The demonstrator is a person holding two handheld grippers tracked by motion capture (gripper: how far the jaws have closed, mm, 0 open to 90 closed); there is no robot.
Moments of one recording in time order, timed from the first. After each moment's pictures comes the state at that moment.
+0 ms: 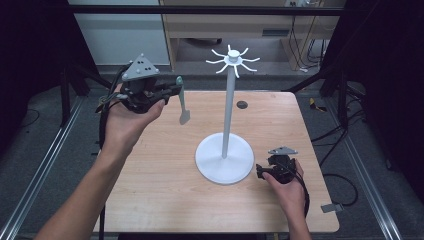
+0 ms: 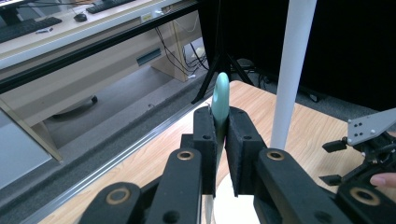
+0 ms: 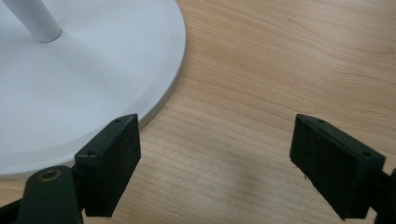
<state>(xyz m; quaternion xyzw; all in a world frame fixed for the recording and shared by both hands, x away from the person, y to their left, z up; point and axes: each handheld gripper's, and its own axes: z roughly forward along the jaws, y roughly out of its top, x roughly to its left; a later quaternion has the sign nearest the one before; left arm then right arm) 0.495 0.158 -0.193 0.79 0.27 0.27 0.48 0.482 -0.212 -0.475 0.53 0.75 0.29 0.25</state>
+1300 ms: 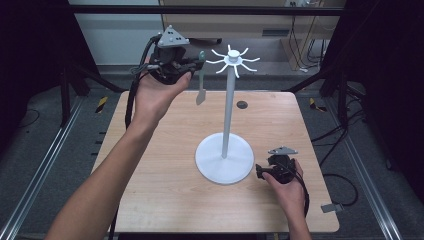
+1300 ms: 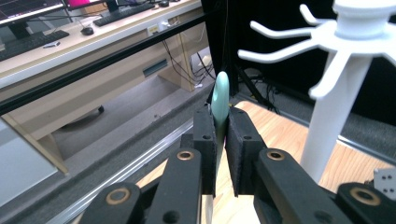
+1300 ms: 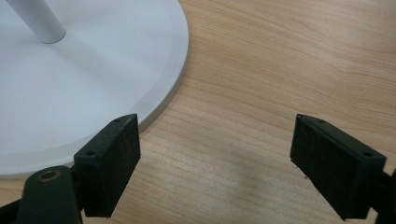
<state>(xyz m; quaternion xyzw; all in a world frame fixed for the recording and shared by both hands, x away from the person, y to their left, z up) 0.540 0.108 -0.165 0.78 0.27 0.29 0.49 0.482 -0.212 -0.476 0.53 0.76 0.29 0.24</state>
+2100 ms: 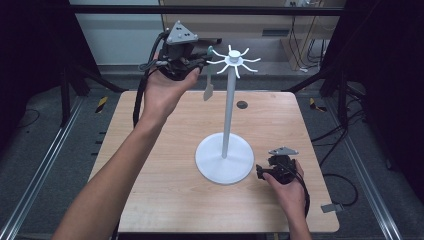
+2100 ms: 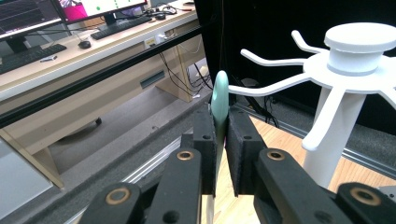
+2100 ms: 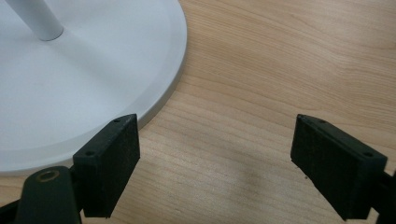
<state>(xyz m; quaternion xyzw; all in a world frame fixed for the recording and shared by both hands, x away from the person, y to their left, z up) 0.545 0.094 -0.163 0.77 0.26 0.29 0.50 0.481 -0.213 -0.477 0.53 0.75 0.29 0.24</state>
